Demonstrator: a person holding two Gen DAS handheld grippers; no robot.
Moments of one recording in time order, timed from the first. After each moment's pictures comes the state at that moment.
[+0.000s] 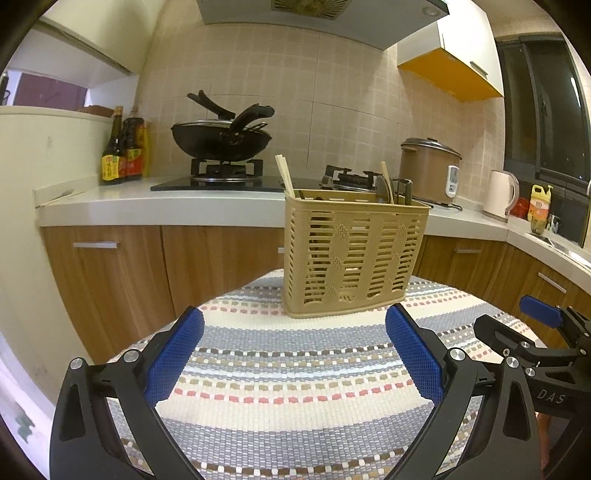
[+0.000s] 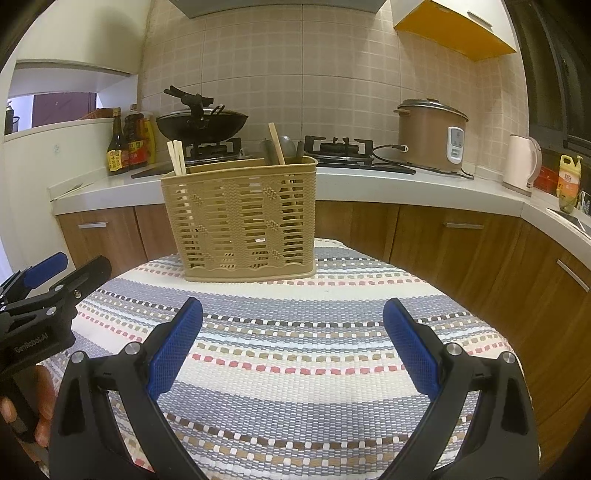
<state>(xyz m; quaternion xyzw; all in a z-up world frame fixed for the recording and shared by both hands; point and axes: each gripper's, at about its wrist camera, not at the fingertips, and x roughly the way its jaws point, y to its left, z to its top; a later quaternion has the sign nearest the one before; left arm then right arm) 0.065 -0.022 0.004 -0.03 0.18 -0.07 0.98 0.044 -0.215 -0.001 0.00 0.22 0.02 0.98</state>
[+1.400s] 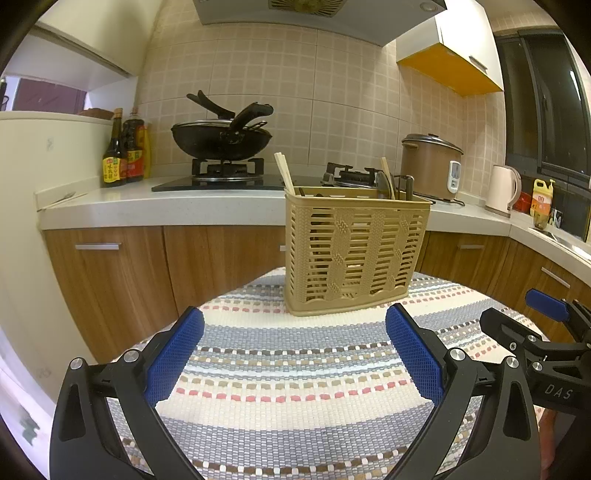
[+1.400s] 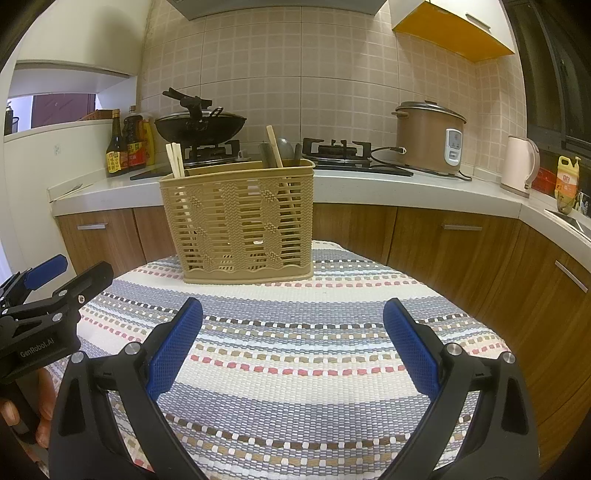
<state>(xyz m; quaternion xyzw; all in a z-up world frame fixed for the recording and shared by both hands) 0.064 -0.023 0.003 -0.02 0.18 -0.07 0.98 0.043 -0.215 0.000 0.00 0.21 0.02 0.98</state>
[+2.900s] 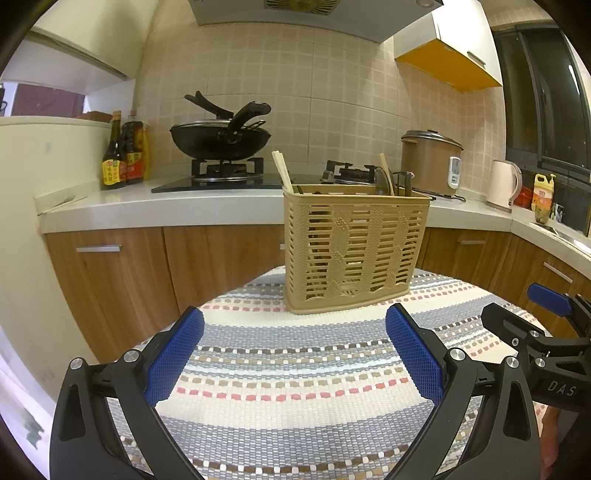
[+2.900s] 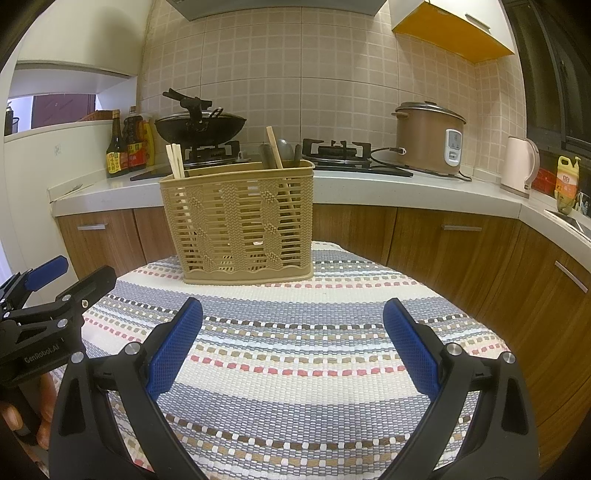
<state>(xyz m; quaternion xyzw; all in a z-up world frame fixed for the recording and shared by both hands) 0.066 -0.020 0.002 -0.01 0.18 -0.07 0.98 0.042 -0.214 0.001 0.00 0.21 0.02 0.98</state>
